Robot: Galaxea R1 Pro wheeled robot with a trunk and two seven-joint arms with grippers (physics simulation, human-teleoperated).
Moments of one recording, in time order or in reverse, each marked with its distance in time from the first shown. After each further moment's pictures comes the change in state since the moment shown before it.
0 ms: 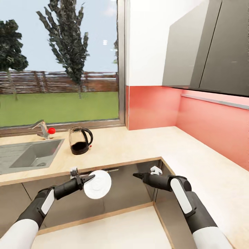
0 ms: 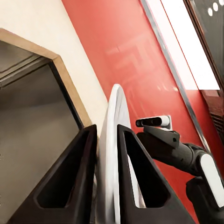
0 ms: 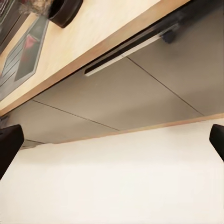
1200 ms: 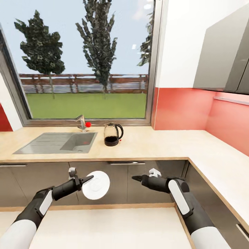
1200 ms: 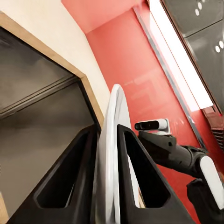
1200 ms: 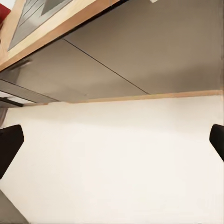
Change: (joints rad) left arm 0.001 0.015 0.003 0.013 0.000 -0.002 -0.001; right arm 0.000 0.008 0.017 0.036 0.025 -0.010 -0.009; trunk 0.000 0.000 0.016
